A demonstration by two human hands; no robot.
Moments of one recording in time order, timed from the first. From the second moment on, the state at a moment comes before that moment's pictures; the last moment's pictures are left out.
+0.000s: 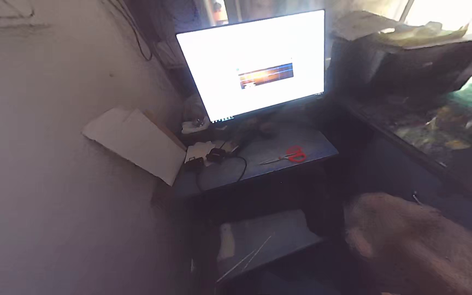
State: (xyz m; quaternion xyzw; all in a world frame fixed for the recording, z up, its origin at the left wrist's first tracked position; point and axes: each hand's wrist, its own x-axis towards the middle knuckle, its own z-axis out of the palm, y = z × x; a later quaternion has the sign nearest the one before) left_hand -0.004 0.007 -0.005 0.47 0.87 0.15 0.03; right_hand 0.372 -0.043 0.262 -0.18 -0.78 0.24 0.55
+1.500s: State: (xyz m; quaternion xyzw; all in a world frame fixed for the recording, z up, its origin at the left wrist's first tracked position) left_hand -0.012 0.014 -0.010 0.47 0.86 0.20 0.04; right_hand 0.410 0.114 0.010 -0.65 -0.74 0.03 0.15
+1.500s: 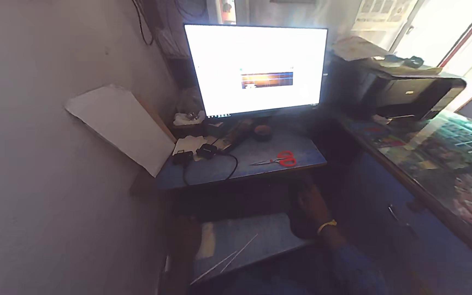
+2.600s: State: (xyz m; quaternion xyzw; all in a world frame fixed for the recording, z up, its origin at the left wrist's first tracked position) left_hand -0.019 0.015 -0.042 0.47 0.86 0.20 0.00; right_hand 0.415 0.113 0.001 -0.64 -0.75 -0.01 0.18
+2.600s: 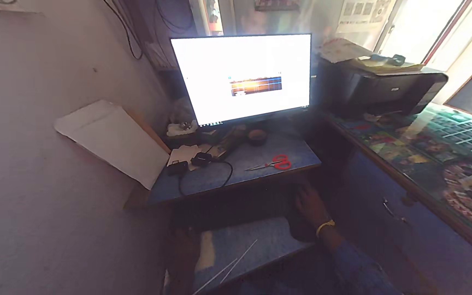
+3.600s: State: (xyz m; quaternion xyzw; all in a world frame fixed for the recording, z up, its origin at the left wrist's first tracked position) left_hand 0.002 0.006 -0.003 0.49 0.83 0.25 0.03; right_hand 0.415 0.118 0.008 -0.68 -0.71 0.02 0.17
